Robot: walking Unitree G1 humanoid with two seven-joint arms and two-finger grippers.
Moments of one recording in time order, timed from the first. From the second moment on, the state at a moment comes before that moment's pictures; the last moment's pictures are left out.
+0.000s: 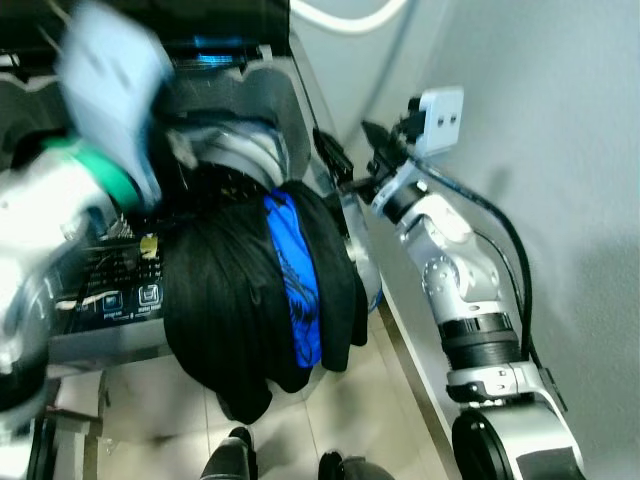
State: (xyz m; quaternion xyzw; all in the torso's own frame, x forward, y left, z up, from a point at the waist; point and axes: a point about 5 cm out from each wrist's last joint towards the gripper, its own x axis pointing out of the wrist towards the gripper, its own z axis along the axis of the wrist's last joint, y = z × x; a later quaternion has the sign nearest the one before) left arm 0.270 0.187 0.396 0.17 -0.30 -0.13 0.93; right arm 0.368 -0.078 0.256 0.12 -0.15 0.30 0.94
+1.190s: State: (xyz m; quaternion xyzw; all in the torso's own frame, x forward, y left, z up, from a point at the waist) left arm 0.270 0.159 0.280 0.13 -0.05 -0.14 0.98; right arm 0.362 -0.065 0.254 0.12 -0.16 0.31 0.93
